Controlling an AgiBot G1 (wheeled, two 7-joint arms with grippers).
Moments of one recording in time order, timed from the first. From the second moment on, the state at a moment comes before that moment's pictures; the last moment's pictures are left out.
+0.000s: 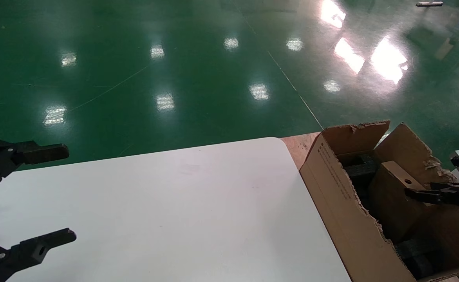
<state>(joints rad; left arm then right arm) -1.09 0.58 0.36 -1.26 0.67 1.46 -0.14 1.46 -0.46 -0.80 -0.05 -1.21 -1.04 0.08</state>
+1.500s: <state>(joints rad) -1.09 0.58 0.36 -1.26 0.67 1.46 -0.14 1.44 -0.40 -0.64 0.57 -0.90 -1.34 -0.06</state>
